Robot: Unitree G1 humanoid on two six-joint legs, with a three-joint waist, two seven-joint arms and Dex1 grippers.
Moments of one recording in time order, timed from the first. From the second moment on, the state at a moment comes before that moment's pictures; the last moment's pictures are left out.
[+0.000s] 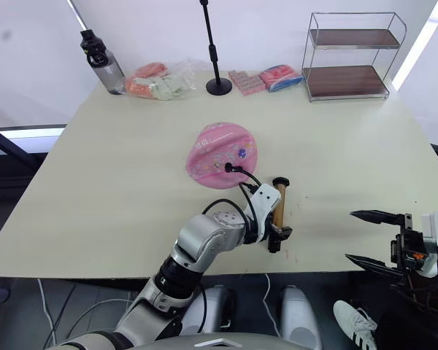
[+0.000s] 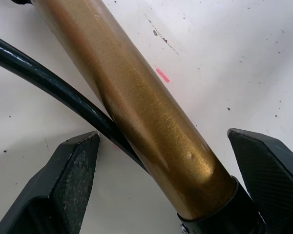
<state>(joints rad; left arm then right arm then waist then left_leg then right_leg) -0.45 -0.04 -0.44 -0.14 -0.24 1.25 -0.16 0.18 -0.74 -0.40 -0.02 0.66 -0.03 1.55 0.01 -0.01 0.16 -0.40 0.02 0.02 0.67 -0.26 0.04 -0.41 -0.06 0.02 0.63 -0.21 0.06</state>
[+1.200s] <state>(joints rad) -0.28 0.34 -0.36 -0.37 -0.33 0.91 -0.52 0.08 -0.56 -0.31 -0.23 0.73 0.18 1.12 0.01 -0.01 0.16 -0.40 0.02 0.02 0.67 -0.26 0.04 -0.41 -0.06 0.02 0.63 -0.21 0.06</state>
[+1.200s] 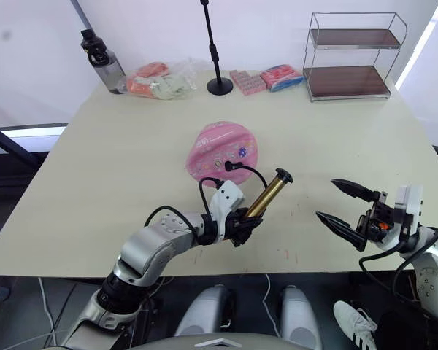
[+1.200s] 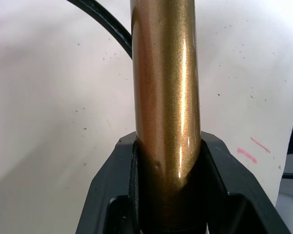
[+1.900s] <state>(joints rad) -0.12 0.31 -0.31 -0.32 -0.35 0.51 -0.70 -0.19 -0.41 -0.23 -0.37 1.32 0.87 0.33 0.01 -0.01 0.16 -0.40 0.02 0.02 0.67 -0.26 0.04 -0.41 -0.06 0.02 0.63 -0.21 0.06</state>
